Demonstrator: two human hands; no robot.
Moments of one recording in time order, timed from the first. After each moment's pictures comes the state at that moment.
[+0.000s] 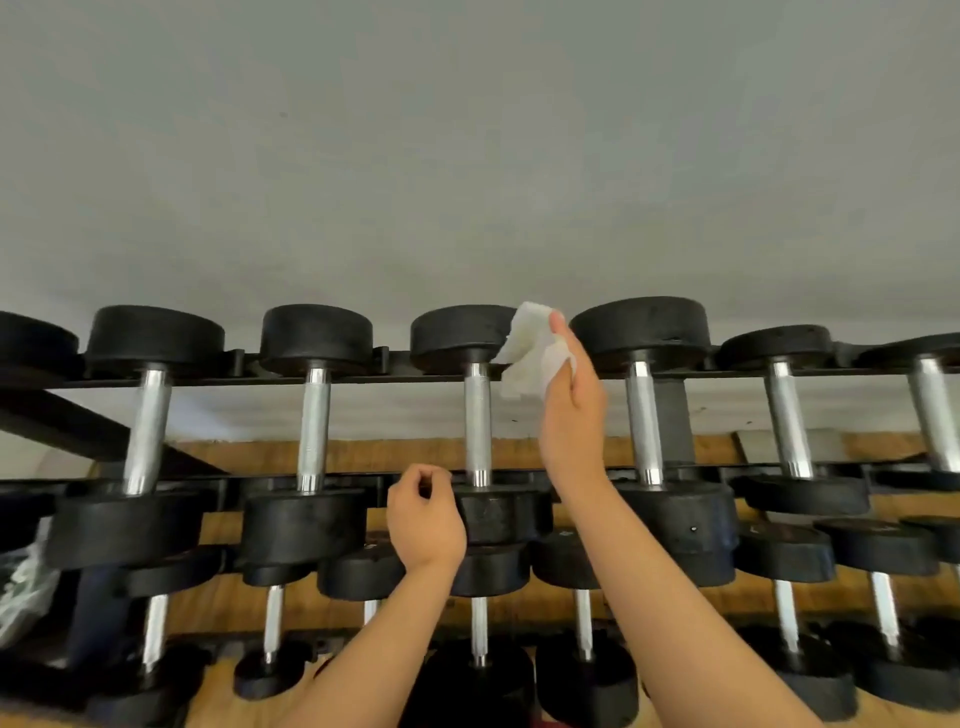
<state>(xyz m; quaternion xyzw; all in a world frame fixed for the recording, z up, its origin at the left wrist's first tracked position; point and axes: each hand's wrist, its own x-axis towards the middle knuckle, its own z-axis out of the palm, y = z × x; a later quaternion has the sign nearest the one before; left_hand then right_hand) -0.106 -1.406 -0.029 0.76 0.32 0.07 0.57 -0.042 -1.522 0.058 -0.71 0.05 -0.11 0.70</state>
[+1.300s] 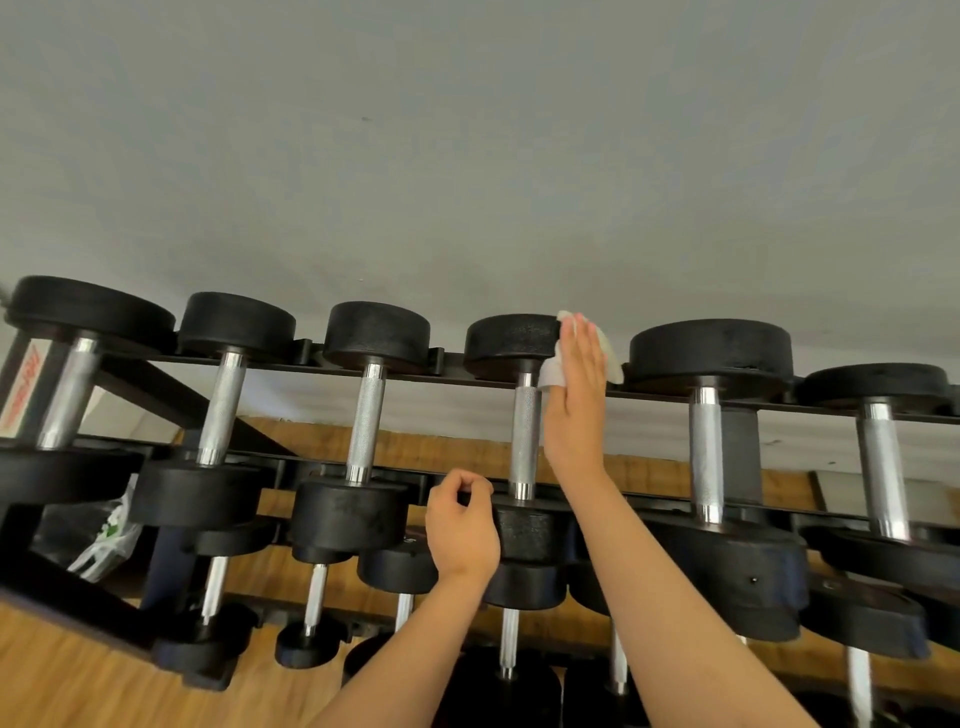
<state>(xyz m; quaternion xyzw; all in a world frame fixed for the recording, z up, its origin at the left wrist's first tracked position) -0.106 -1.404 -0.031 0.74 0.32 0.08 0.58 0.004 -1.500 0.002 -0.85 -0.07 -0.14 0.50</state>
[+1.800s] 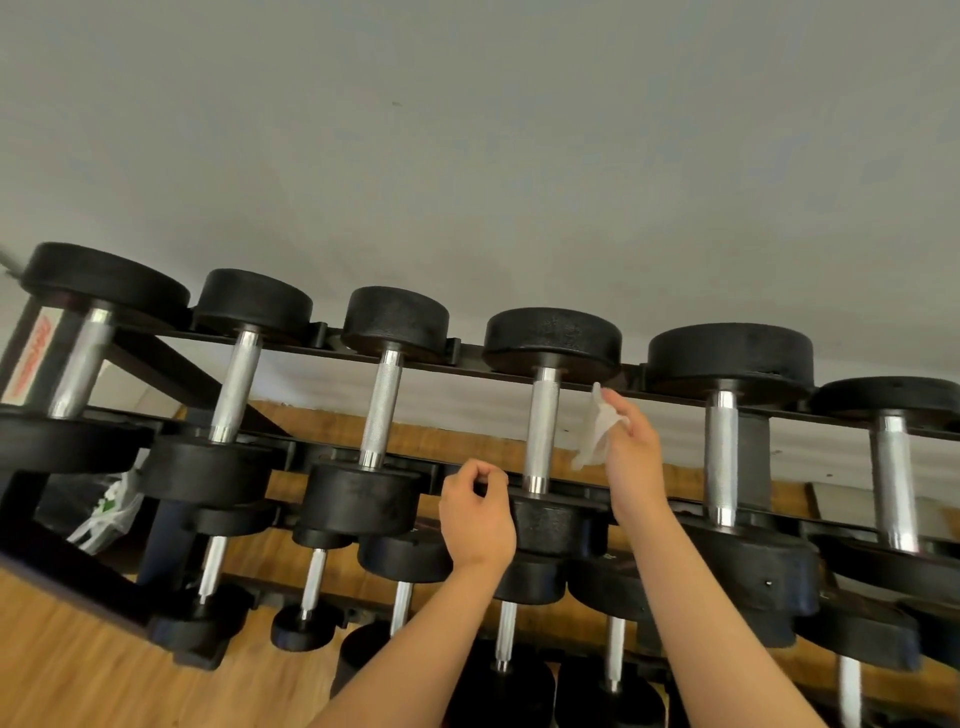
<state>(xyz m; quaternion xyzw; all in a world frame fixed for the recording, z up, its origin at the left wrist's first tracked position) -0.107 -1.404 -0.032 0.74 0.31 0.06 0.59 -0.033 -1.534 0.014 -0.70 0.20 0.09 0.67</state>
